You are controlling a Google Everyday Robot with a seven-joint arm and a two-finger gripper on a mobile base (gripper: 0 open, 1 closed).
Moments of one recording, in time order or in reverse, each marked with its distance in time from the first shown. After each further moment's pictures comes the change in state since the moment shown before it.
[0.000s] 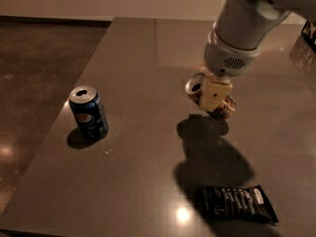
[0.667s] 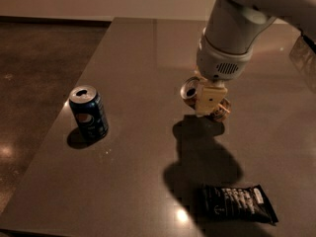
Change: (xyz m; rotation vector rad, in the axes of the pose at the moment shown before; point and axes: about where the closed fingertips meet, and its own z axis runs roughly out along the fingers) arm -0.007 0.010 0.007 -0.022 0.038 -0.074
